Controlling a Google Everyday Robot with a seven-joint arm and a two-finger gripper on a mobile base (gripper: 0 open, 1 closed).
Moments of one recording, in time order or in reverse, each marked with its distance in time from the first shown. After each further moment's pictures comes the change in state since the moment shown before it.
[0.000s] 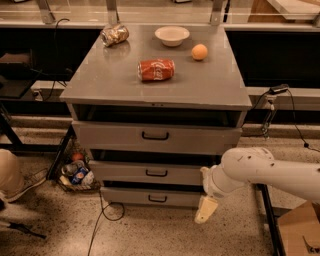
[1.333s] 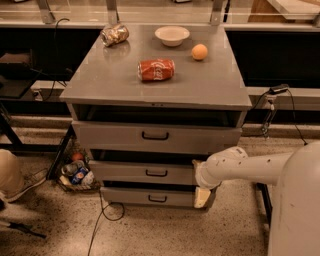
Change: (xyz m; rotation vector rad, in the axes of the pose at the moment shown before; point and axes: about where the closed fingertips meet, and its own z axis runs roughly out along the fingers) arm 0.020 -0.084 0.099 0.130 0.067 -0.241
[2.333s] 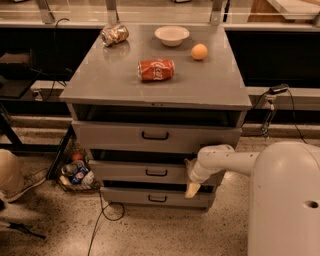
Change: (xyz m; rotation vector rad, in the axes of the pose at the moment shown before) arm -0.008 -0.027 0.079 -0.067 -0.072 -0.009
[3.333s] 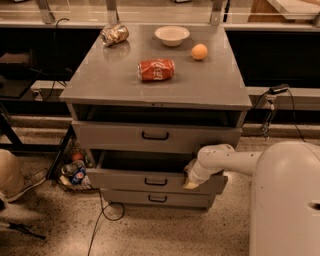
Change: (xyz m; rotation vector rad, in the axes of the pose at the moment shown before) arm -0.003 -0.002 -0.009 -0.002 -0.003 0.002
